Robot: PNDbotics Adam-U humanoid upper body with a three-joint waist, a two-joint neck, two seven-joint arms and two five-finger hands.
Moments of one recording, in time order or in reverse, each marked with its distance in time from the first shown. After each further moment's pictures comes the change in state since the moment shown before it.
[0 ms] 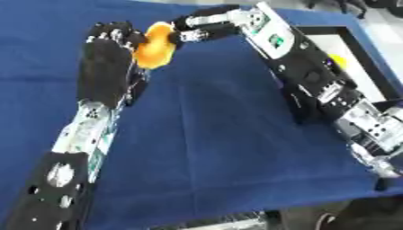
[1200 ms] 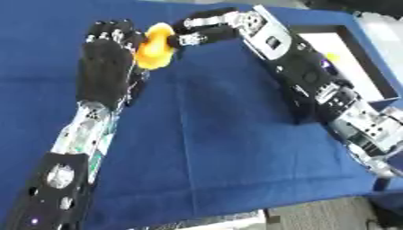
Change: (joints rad) left arm 0.002 0.000 0.000 -0.007 -0.046 0.005 0.032; right arm -0.002 0.007 0.005 0.018 -0.089 0.030 0.029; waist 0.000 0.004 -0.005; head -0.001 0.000
